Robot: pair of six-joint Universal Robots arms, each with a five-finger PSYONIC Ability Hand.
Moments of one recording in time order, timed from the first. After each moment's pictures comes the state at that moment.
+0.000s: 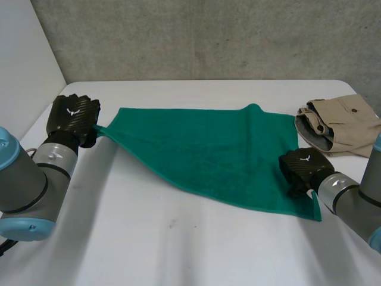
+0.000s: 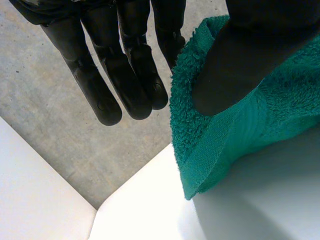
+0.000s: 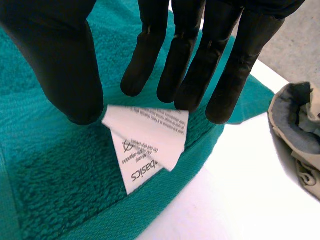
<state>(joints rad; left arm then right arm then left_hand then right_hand) 4.47 -1.87 -1.80 3.73 -1.53 3.54 1.73 -1.09 1.72 -0.17 1.26 2.65 1.14 1.20 1.19 1.20 0.98 1.00 1.17 1.18 1.19 0.67</state>
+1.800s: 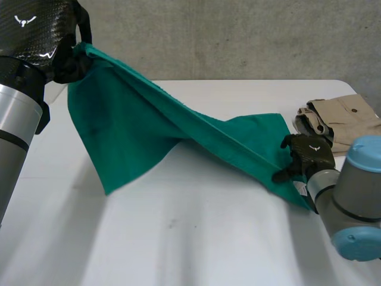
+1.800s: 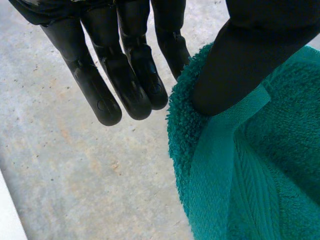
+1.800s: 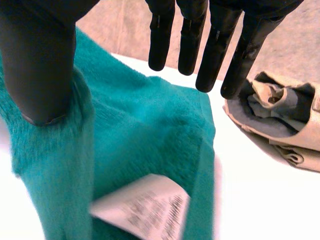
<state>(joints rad) 4.33 -1.43 -1.68 3.48 -1.56 3.30 1.86 -1.09 1.73 -0.37 1.59 3.16 1.14 1.20 1.20 1.20 0.98 0.44 0.51 0.52 0.51 0.31</state>
